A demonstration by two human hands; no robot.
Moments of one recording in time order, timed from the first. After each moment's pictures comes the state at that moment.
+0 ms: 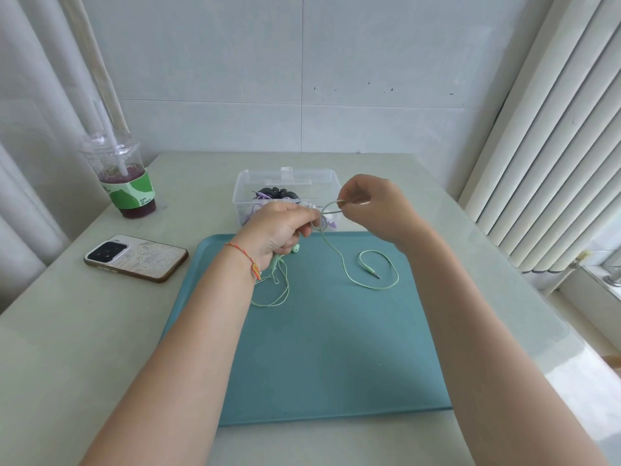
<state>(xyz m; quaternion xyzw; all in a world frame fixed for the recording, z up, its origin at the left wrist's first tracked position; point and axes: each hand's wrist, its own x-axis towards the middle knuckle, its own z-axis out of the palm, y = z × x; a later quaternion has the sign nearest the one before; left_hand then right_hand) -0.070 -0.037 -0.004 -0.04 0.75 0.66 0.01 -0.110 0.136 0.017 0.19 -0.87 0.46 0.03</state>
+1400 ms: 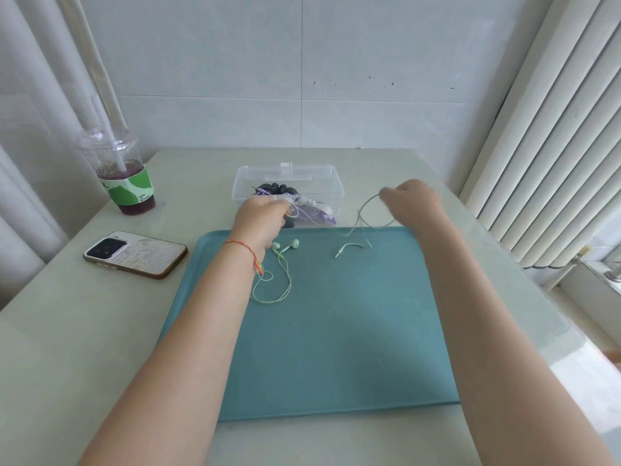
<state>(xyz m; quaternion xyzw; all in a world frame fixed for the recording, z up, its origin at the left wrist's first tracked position) -0.085 -0.051 -0.018 -0.17 0.76 0.63 -0.09 -0.127 0.165 0.016 -0.08 -0.92 0.37 0.03</state>
